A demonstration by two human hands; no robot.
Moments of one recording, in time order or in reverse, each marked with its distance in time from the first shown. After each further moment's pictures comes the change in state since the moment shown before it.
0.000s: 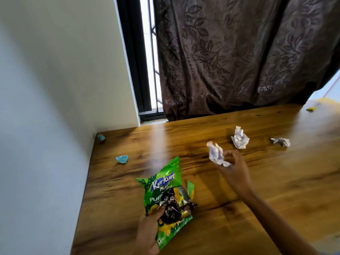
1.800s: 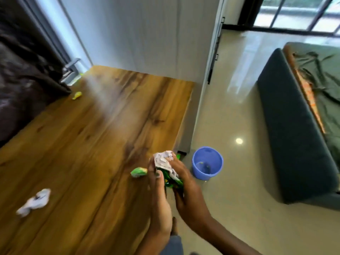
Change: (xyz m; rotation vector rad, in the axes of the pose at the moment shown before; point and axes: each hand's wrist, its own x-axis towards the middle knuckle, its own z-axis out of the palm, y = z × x) left_hand -0.113 -0.195 0.596 0.516 -0.964 0.134; right_hand -0.038 0.234 -0.426 0.040 0.587 0.095
